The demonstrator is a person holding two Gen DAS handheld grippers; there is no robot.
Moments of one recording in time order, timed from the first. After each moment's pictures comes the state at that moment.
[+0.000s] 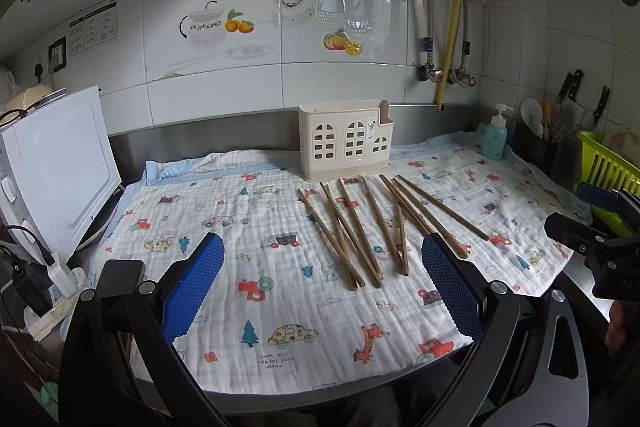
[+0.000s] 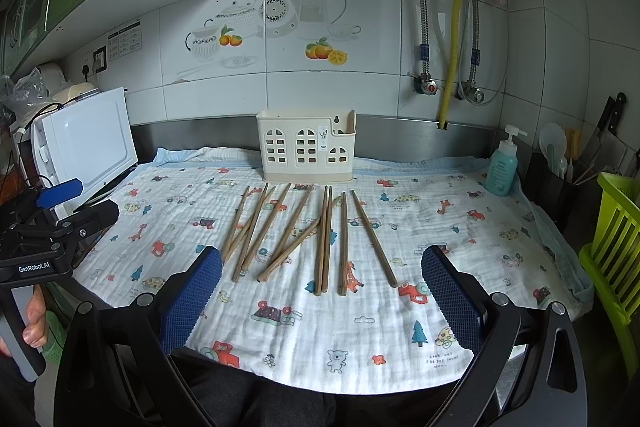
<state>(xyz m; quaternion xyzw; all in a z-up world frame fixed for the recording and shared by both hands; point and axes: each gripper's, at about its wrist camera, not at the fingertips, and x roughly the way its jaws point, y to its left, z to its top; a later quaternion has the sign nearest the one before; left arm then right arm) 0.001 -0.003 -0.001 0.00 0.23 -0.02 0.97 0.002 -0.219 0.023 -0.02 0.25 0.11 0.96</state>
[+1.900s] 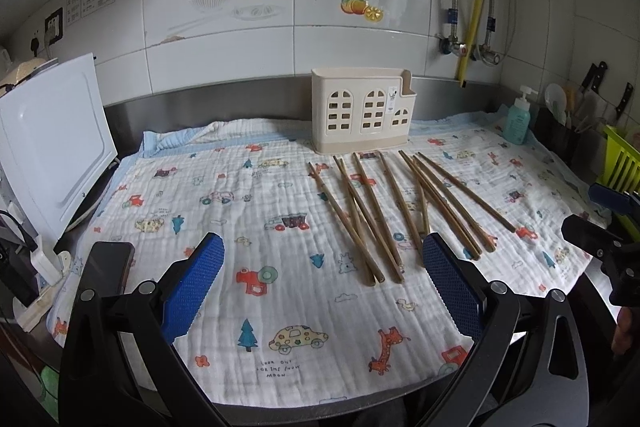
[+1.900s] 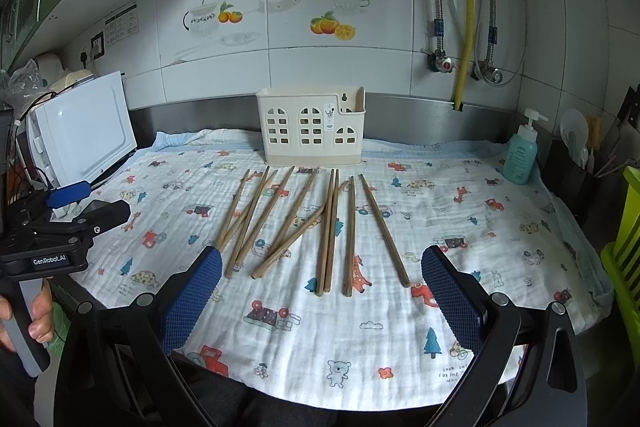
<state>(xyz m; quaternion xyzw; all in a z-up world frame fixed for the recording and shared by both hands) 0.046 0.005 -0.030 -0.01 0.28 0.00 0.96 0.042 -0.216 -0.002 -0.02 0.28 0.13 0.95</state>
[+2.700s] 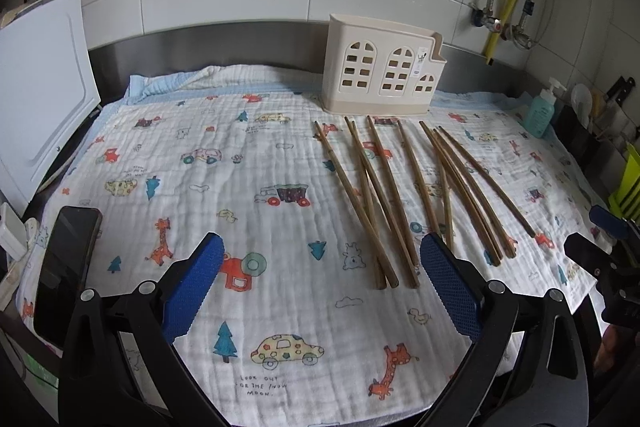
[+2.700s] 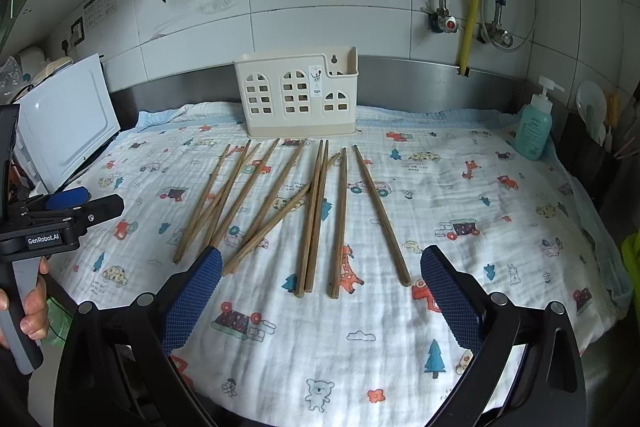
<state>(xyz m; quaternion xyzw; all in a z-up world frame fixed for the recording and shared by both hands) 0.102 0.016 -0.062 -0.06 0.36 0.01 0.93 0.095 -0.227 -0.032 -0.02 0.34 0.13 0.93</state>
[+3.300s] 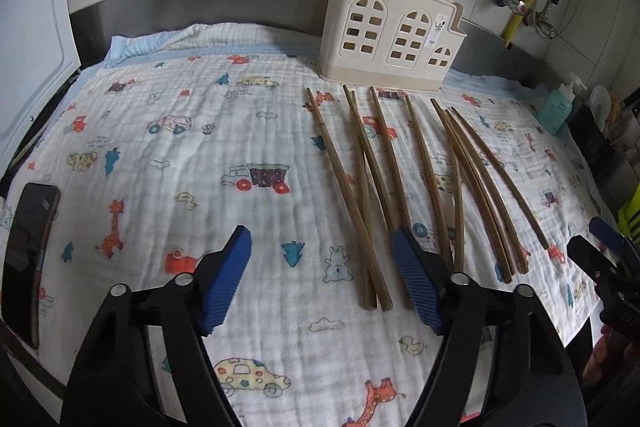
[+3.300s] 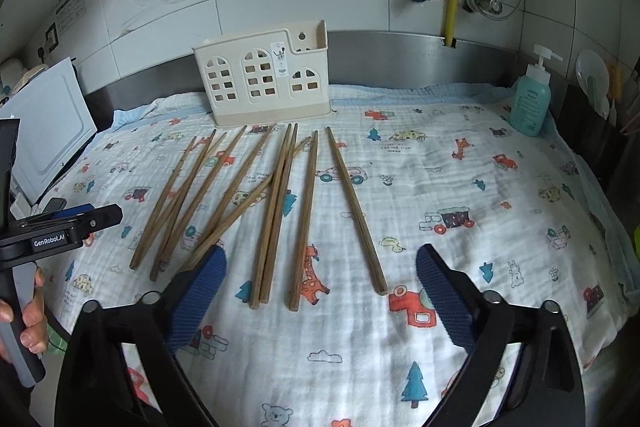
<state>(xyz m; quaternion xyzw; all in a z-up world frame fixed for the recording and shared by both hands) 0.147 0.005 -0.094 -0.10 0.41 0.01 0.91 0.133 -0.250 -0.058 0.00 0.37 0.11 0.92</state>
